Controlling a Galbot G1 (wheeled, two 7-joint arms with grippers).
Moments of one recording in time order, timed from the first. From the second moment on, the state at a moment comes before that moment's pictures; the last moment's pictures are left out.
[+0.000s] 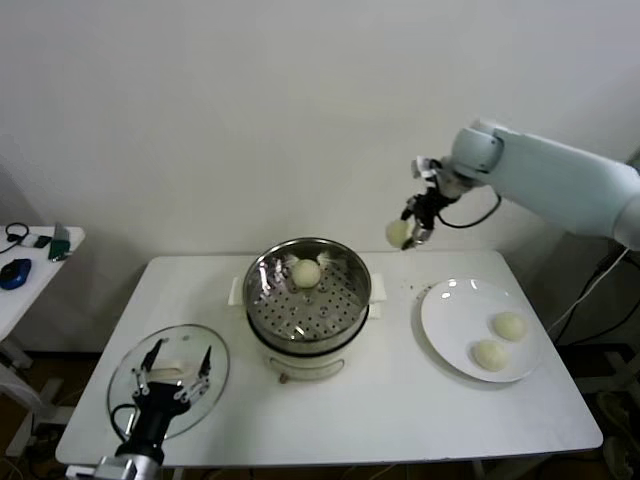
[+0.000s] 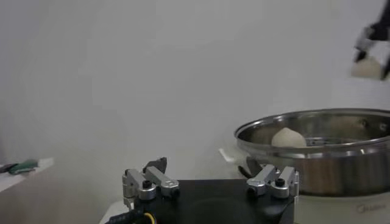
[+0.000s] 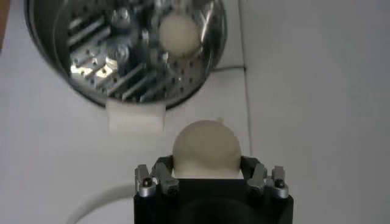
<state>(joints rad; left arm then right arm) 1.76 -1.35 -0.66 -2.12 -0.08 -0.09 0.03 0.72 1.07 -1.45 0.99 0.68 -0.30 -1.04</state>
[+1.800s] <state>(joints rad) 1.75 -1.30 -0.68 -2.14 -0.11 -0.09 0.03 0.58 1.54 -1.59 0.95 0.85 -0.39 -0.88</state>
